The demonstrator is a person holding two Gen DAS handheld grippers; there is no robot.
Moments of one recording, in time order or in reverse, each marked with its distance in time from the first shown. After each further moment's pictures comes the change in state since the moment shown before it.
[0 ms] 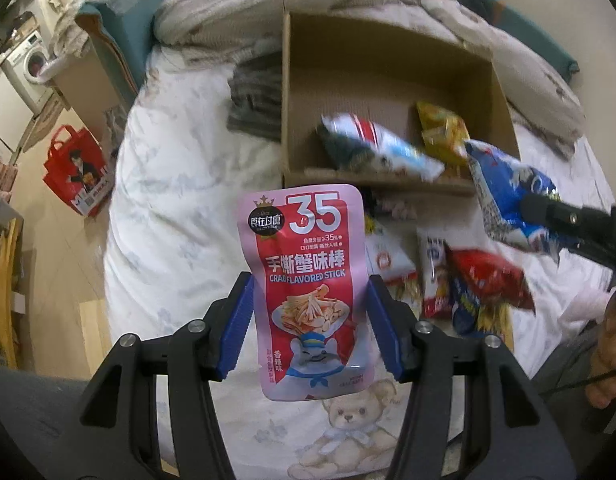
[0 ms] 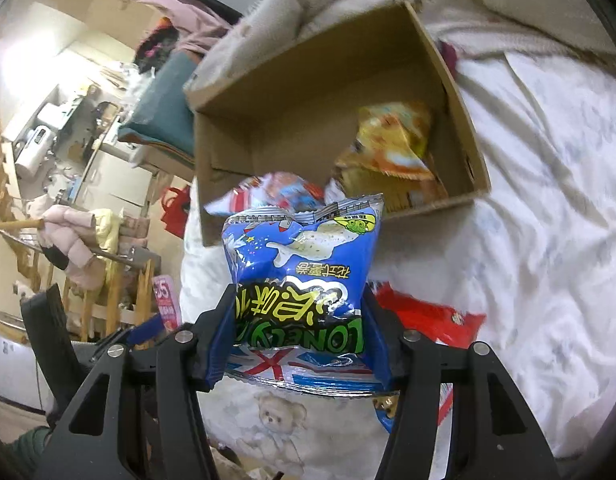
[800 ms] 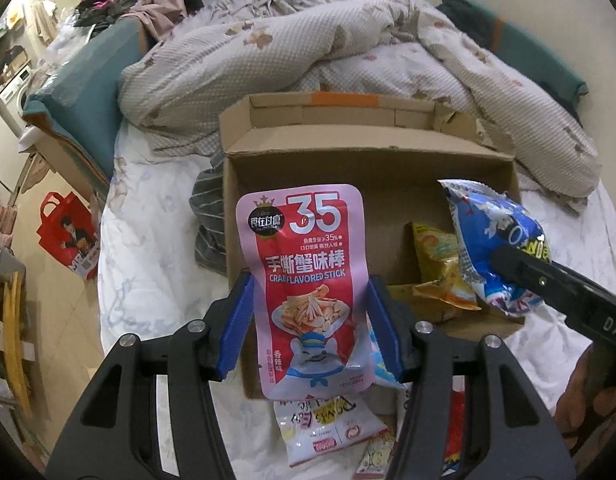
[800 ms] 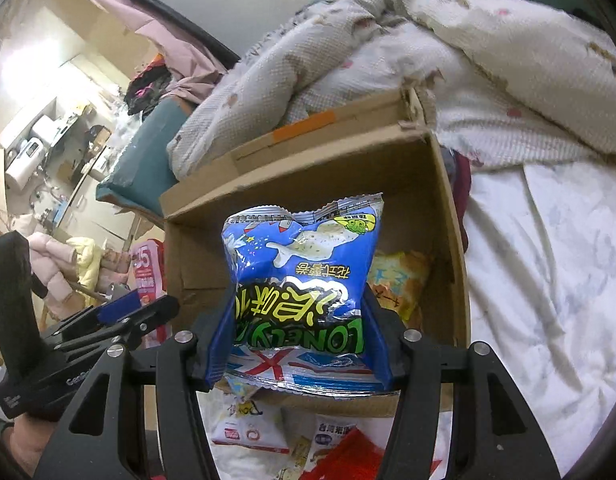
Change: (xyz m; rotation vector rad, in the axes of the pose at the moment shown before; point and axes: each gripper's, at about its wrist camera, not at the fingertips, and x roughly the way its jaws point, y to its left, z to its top) left arm 0.049 -0.036 0.153 0.057 -0.060 0.022; right arm 0.009 -0.011 0.101 -0.036 -0.140 -0.069
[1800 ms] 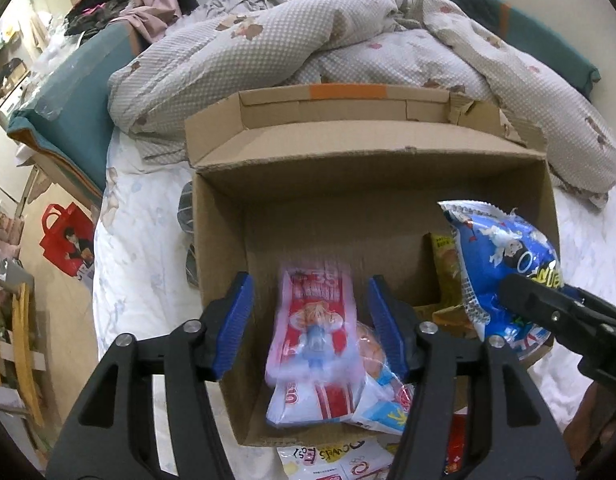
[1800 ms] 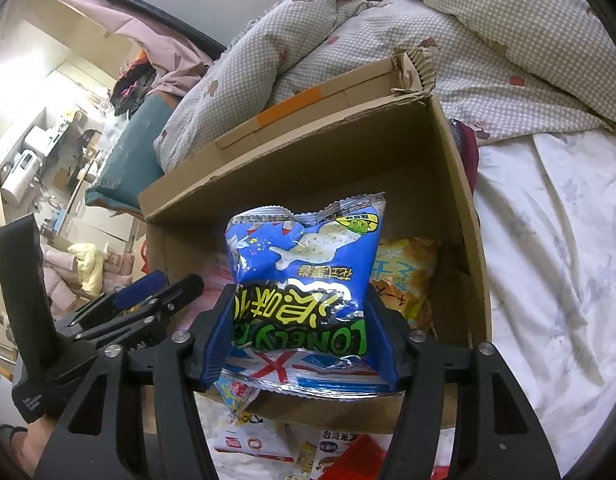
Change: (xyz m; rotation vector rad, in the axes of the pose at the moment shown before) left arm 0.035 -0.007 0.015 0.025 0.000 0.041; right arm 0.024 -0.010 0.004 0.058 0.042 0.013
